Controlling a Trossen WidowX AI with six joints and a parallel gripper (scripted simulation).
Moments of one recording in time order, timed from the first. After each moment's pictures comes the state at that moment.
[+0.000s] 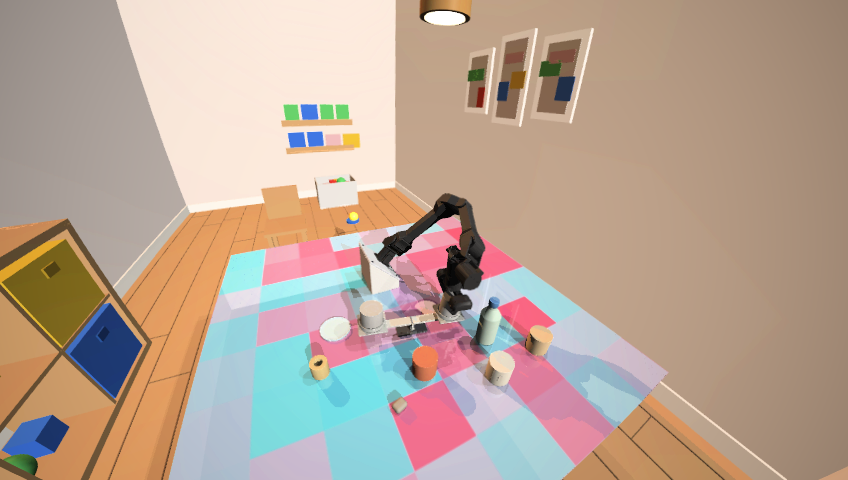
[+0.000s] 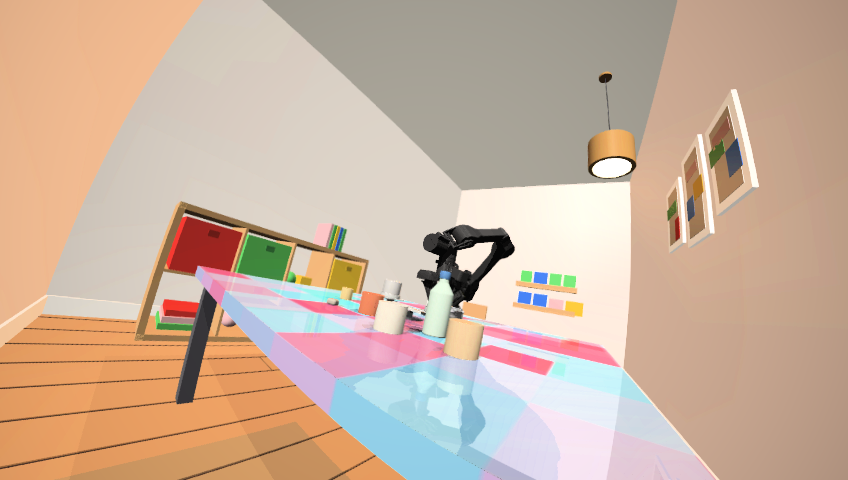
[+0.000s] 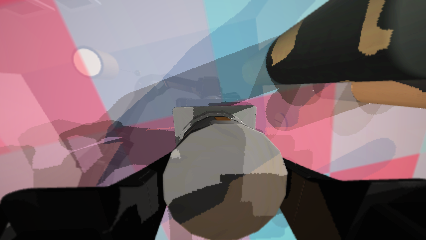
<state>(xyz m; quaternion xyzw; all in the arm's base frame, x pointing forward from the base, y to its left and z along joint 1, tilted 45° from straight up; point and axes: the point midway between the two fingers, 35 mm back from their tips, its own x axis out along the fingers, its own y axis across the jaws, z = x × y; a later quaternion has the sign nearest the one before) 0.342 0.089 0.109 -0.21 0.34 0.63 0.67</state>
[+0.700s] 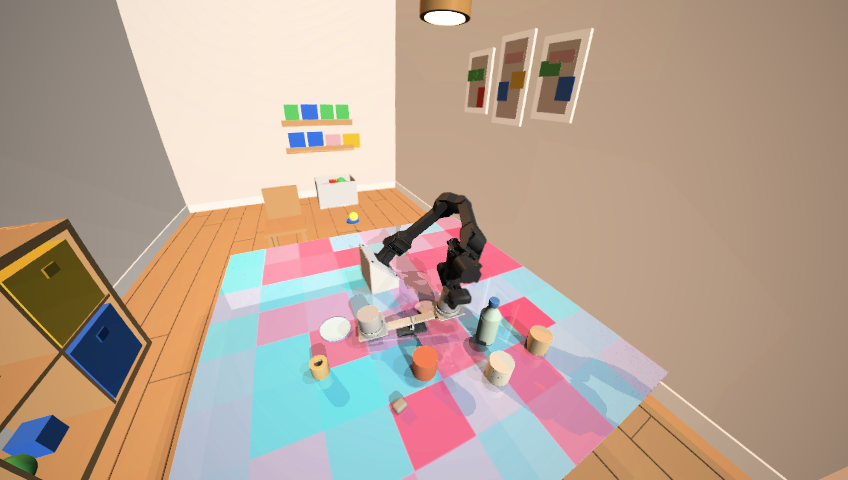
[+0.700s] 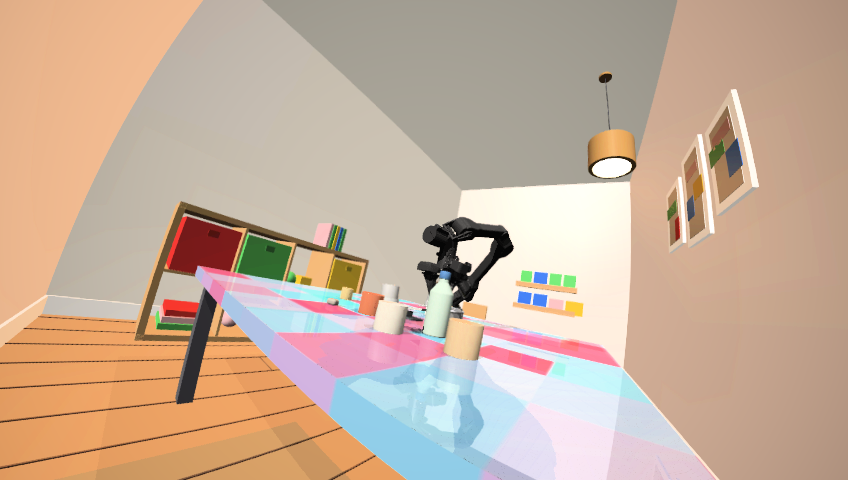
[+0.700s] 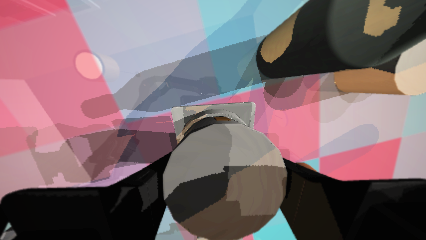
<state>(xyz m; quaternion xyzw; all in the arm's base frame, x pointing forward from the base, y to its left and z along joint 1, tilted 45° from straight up) 0.342 0.068 0.125 -0.20 0.35 0.62 0.67</state>
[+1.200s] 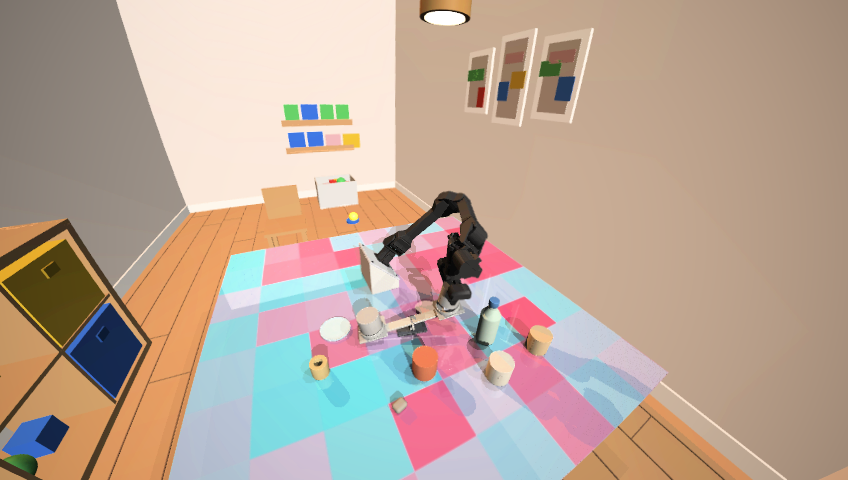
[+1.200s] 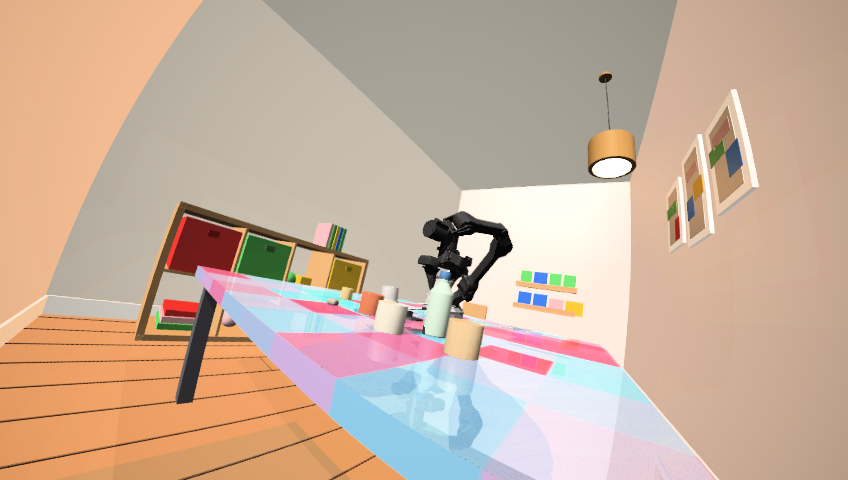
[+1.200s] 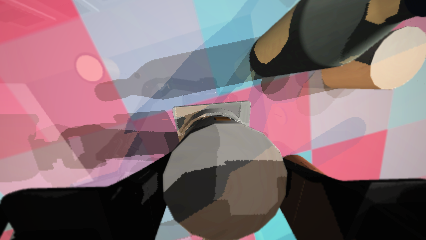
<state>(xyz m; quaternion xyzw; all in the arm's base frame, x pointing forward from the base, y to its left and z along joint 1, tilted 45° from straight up) 0.343 0.053 0.137 -0.19 0.36 0.61 0.68</state>
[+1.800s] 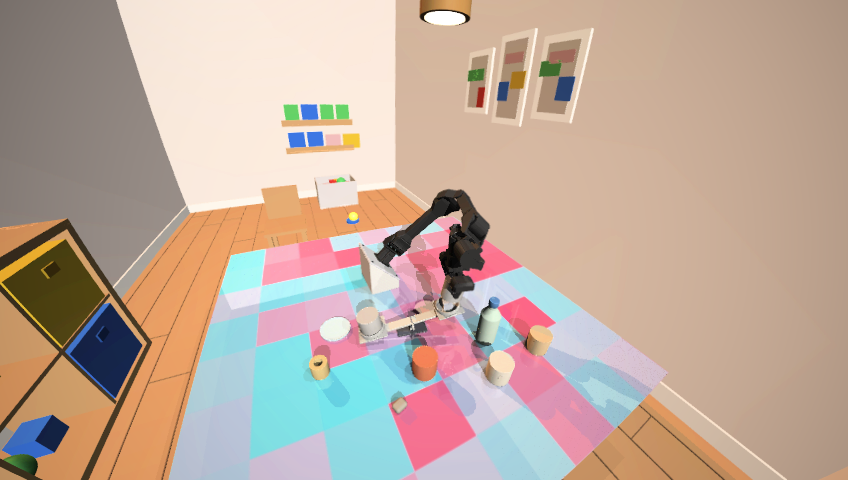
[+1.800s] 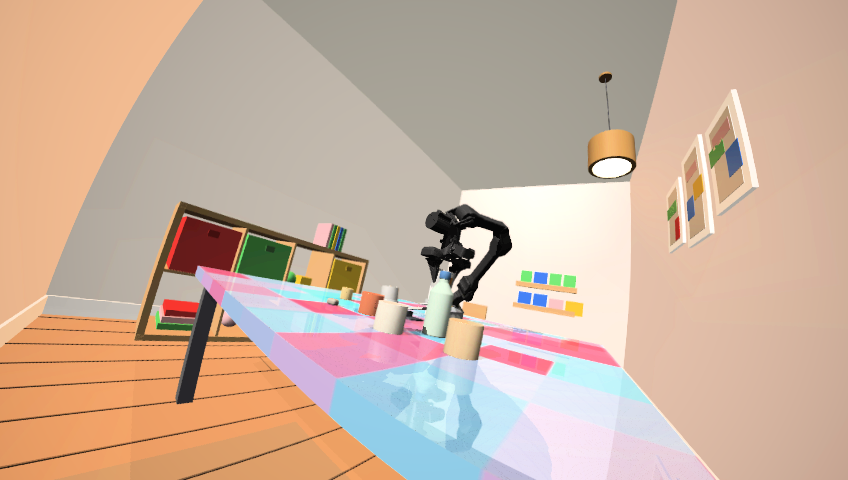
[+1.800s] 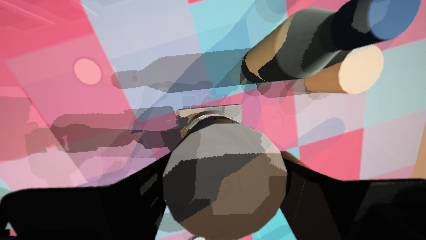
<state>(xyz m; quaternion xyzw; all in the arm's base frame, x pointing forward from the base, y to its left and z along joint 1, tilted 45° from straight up) 0.344 0.039 0.159 -0.19 0.35 0.61 0.69</state>
